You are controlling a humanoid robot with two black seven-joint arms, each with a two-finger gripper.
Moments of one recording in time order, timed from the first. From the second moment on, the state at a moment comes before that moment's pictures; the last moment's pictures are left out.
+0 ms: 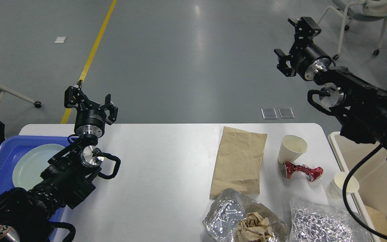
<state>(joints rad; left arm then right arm) -0.81 0.03 -0.76 -0.26 -0.18 -0.29 -0.59 1.26 -0.27 -0.15 0.39 0.28 0.26 0.30</state>
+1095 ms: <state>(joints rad) -0.81 0.03 -0.76 -0.26 -0.18 -0.29 -0.59 2.25 -0.30 -1.02 1.21 -0.26 0.95 0.29</state>
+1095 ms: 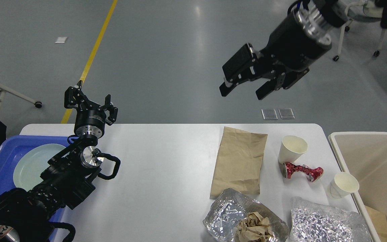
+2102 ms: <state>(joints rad) -0.81 0.03 -0.76 -0.26 -0.18 -0.29 -0.59 1.42 -0.18 -1.08 0.94 -0.03 0.30 0.19</state>
